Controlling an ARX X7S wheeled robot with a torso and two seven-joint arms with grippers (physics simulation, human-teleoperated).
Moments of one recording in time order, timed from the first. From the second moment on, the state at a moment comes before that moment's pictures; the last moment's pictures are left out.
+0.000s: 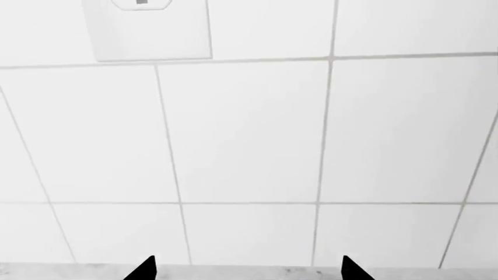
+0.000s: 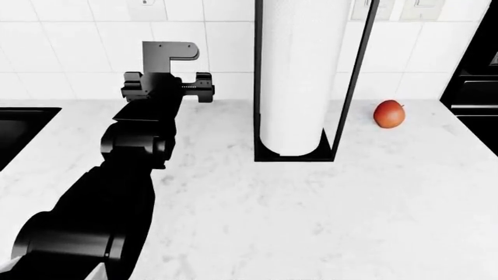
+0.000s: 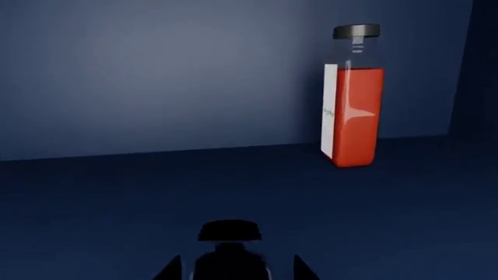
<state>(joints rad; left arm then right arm) -1.38 0.00 0.13 -1.31 -0.10 -0.16 -0.07 2.36 0.03 -0.04 0.79 0.44 1.50 0.49</state>
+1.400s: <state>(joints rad) -1.38 0.00 0.16 -1.31 -0.10 -0.14 -0.07 2.36 0.00 -0.25 0.47 0.29 1.51 0.21</state>
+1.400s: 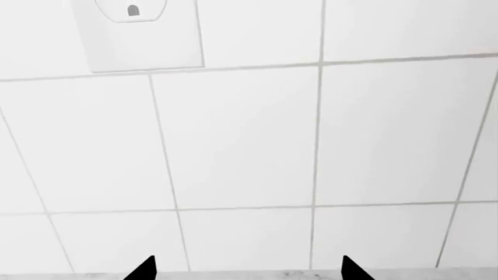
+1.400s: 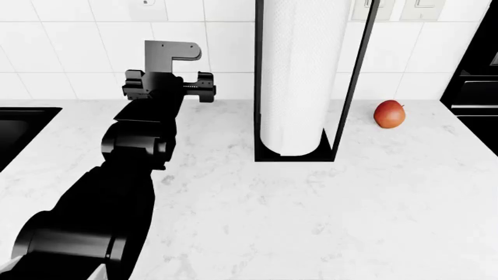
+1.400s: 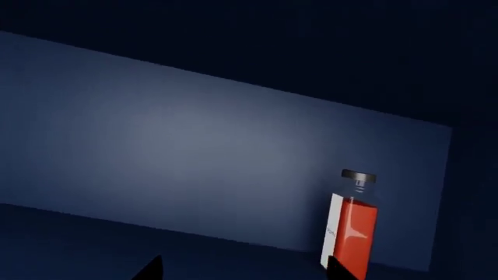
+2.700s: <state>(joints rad) -1.46 0.00 0.07 -1.31 -0.07 -0.10 -0.01 2.36 0.13 -0.26 0.14 1.19 1.57 0.97</state>
